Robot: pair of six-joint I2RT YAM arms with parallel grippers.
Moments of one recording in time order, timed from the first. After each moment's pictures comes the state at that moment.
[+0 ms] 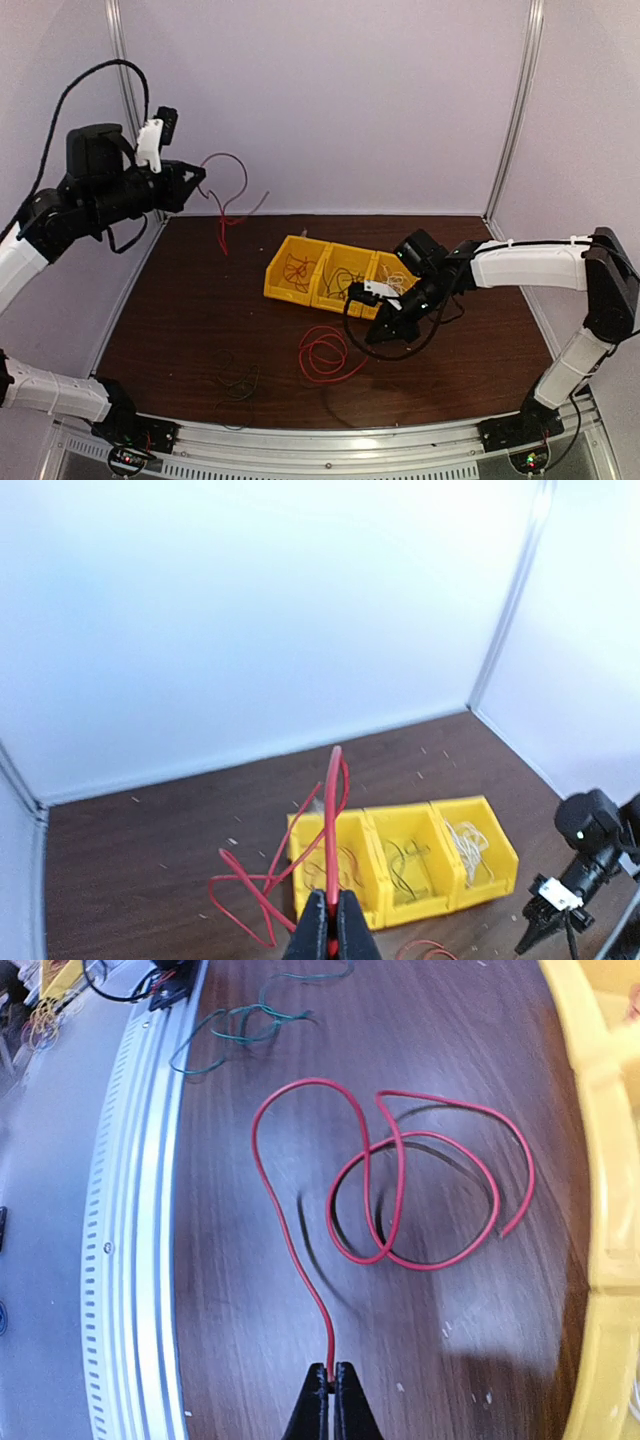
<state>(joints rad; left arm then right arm) -0.70 1.08 1.30 -0.50 -0.14 -0.20 0.75 1.63 1.07 -0.54 -0.69 -0.46</state>
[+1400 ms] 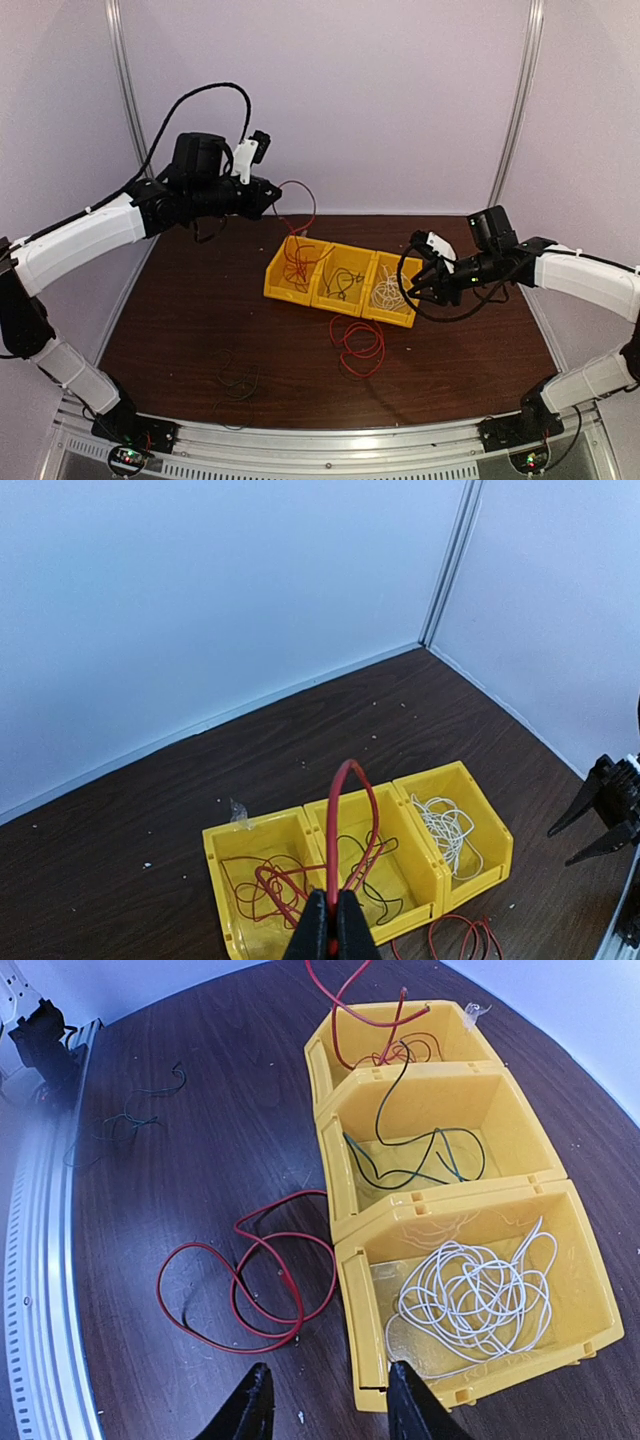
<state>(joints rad) -0.69 1.48 1.41 -0.28 0.04 -0.14 0.41 1.28 0.88 -0.39 -0.63 -0.45</state>
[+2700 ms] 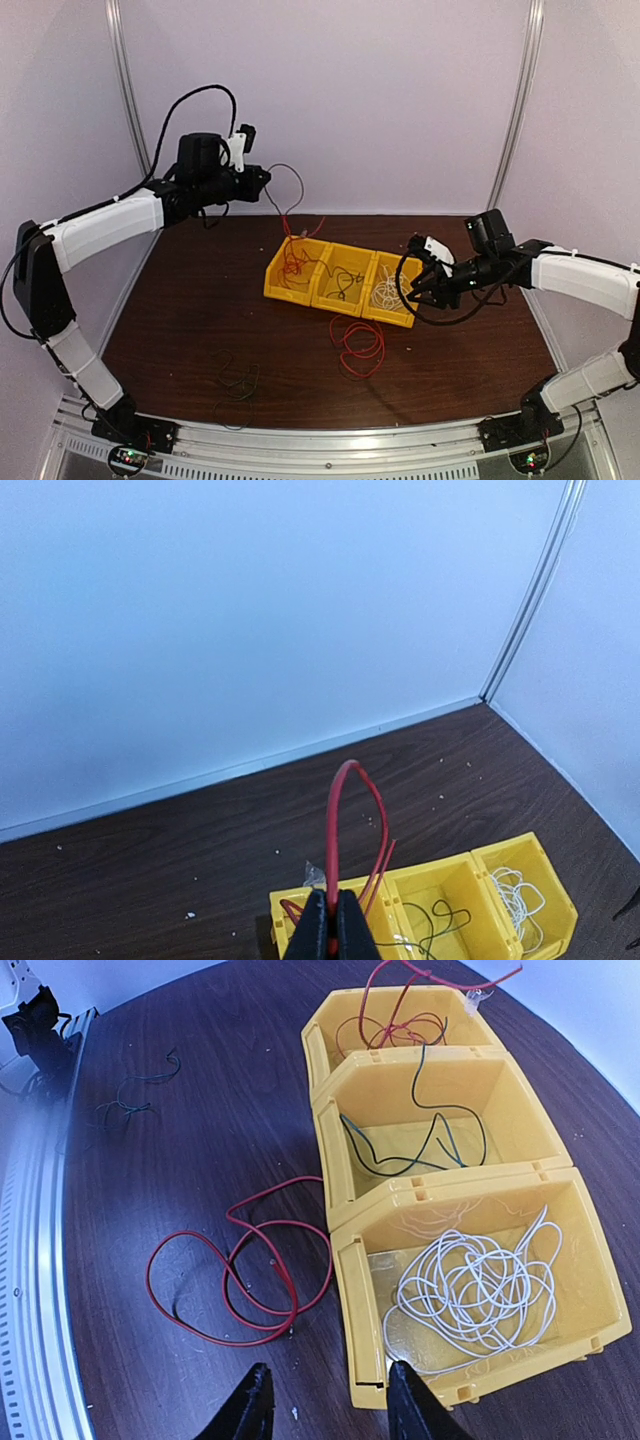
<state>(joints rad) -0.54 1.67 1.44 -0.07 0.06 -0.17 0.41 1.29 0.86 -0.37 -0.61 -0.46</state>
